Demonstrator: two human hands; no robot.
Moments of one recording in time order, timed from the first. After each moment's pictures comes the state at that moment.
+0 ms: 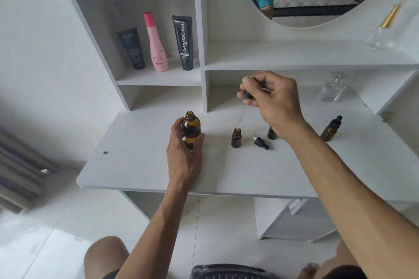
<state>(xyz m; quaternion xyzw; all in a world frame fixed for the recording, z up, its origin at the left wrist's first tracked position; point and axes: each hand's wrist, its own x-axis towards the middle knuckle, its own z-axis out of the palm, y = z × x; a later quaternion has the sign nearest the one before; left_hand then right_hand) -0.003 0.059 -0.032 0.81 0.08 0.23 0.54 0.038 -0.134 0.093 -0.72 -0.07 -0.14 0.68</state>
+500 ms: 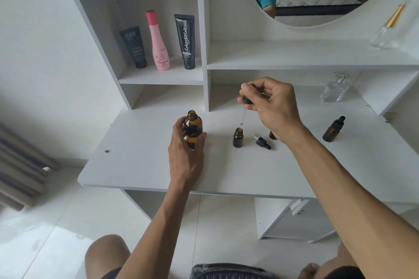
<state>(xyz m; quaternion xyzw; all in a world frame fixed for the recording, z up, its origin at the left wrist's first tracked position) -0.002 0.059 -0.033 0.81 0.08 0.23 0.53 0.040 -0.133 0.082 -0.73 -0.06 -0.12 0.67</state>
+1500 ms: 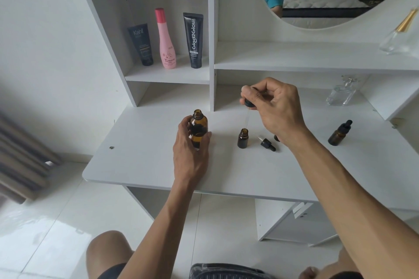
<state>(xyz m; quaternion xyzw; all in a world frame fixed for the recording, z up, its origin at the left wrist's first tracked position) -0.002 0.059 -0.033 0.80 0.08 0.23 0.54 0.037 -0.124 0.083 -0.76 -0.10 -0.16 0.62</state>
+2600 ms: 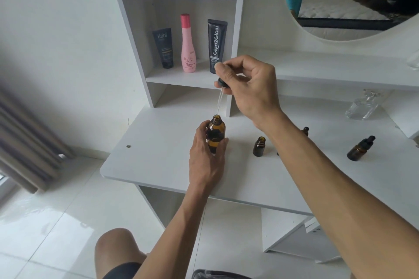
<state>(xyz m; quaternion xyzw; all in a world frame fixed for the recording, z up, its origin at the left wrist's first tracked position) -0.005 0.060 -0.030 0.80 0.08 0.21 0.55 0.049 -0.036 0.126 -0.71 -0.18 -0.14 0.67</state>
